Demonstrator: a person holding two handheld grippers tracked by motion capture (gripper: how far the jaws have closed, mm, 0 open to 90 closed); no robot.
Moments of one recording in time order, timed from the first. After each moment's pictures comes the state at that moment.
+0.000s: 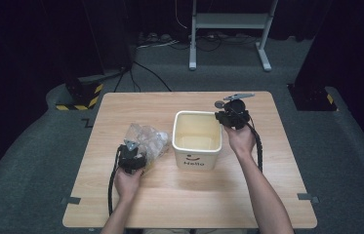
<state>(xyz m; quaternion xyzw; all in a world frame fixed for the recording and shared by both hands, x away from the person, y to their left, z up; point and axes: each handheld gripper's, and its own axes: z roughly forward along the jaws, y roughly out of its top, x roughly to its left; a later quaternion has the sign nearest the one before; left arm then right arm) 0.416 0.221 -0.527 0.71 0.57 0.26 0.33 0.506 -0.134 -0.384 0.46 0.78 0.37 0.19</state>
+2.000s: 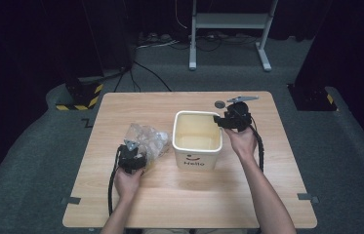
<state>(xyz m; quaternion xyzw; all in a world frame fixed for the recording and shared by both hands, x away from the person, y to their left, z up) 0.416 0.221 -0.527 0.71 0.57 0.26 0.32 0.508 -0.146 -0.396 0.47 0.77 0.39 0.17</state>
